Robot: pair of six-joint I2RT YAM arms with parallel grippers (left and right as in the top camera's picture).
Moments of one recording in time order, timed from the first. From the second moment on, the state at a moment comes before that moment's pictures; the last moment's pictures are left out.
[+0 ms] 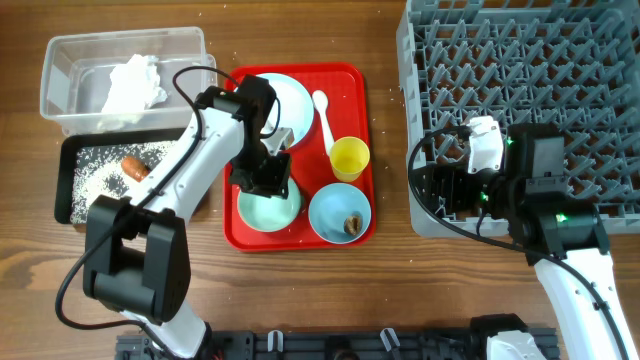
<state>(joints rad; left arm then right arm) -0.33 1.82 1.35 -1.21 0.31 -0.09 0.09 1.04 0.92 -0.80 -0.36 0.05</state>
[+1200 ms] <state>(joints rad) -0.90 1.82 1.29 -1.02 0.06 -0.20 0.08 1.14 0.92 -0.76 -0.31 0.09</state>
